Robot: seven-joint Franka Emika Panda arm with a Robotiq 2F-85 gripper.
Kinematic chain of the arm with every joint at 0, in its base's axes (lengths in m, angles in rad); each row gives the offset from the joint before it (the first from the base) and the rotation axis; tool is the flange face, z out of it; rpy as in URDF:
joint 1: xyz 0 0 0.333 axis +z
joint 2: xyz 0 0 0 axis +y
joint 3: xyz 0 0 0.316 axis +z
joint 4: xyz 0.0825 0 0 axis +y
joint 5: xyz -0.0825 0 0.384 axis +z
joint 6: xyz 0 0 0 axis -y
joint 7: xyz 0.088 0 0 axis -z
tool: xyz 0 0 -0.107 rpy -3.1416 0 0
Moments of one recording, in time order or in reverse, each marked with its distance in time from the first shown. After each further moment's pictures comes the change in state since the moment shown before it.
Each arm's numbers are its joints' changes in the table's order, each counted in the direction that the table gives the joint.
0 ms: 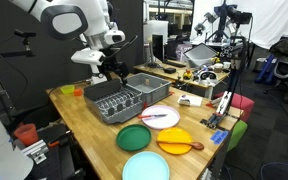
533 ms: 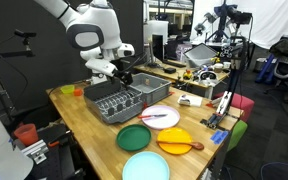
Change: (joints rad) arm 0.090 0.269 0.005 -0.140 0.315 0.018 -0.151
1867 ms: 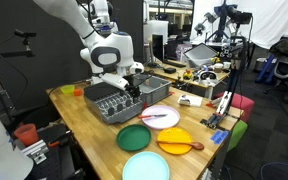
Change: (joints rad) arm -0.182 0.344 0.235 -0.180 0.025 0.077 0.039
